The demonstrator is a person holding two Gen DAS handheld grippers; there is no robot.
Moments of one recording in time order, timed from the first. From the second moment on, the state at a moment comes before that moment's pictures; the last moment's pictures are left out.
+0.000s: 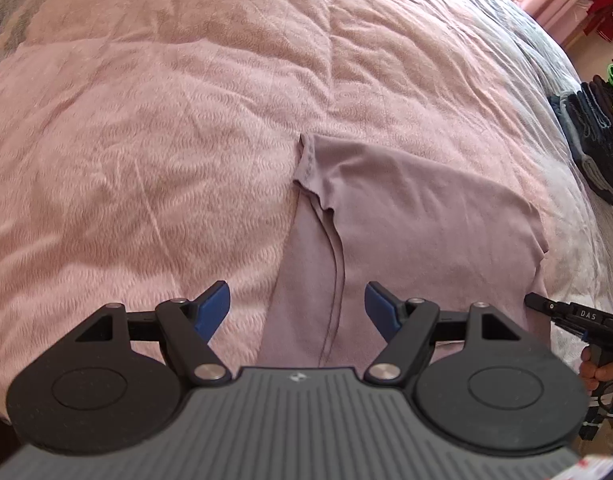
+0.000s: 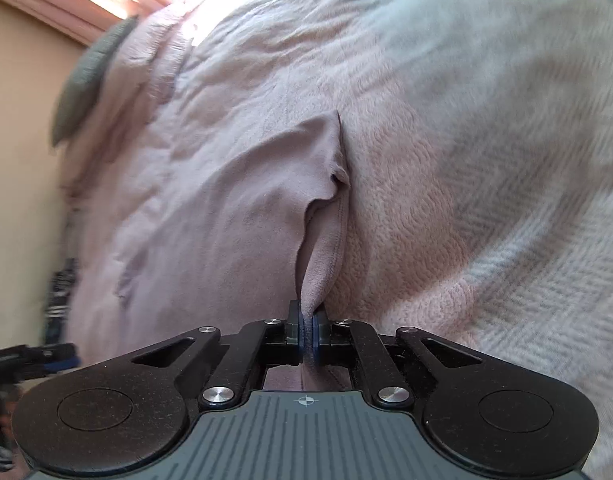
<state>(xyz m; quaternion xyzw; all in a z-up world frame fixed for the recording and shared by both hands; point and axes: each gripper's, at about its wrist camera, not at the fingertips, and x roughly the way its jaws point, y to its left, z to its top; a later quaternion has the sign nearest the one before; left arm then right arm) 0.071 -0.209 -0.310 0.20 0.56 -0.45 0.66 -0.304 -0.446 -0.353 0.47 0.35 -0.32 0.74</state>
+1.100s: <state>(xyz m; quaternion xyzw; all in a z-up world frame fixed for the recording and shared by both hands) 0.188 -0.242 -0.324 0.23 0.54 -0.59 0.55 -0.191 -0.274 -0.316 0.41 0.39 -0.52 0.64</state>
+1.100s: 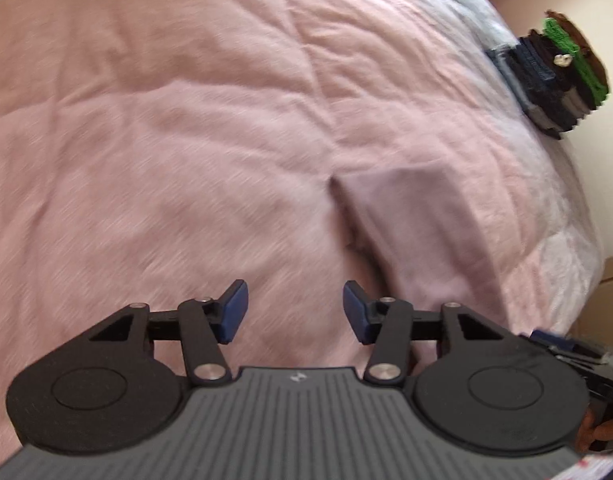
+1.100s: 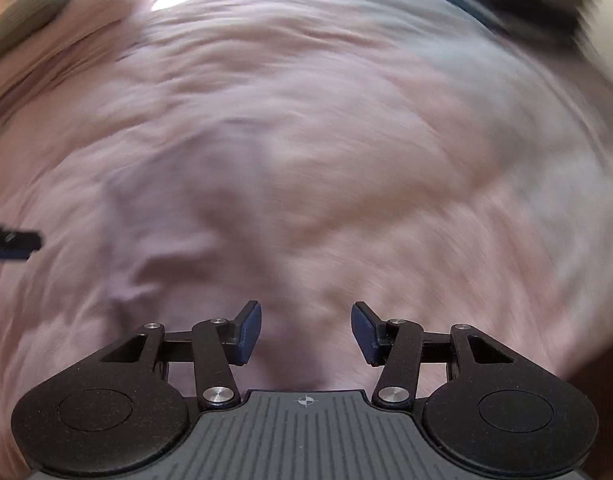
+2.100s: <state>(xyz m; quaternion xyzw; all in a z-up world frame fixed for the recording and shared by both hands) 0.173 -0.288 -0.371 0.16 0.56 -0.57 0.58 -0.234 -0.338 -0.341 0.47 0.37 -0.43 0.68</state>
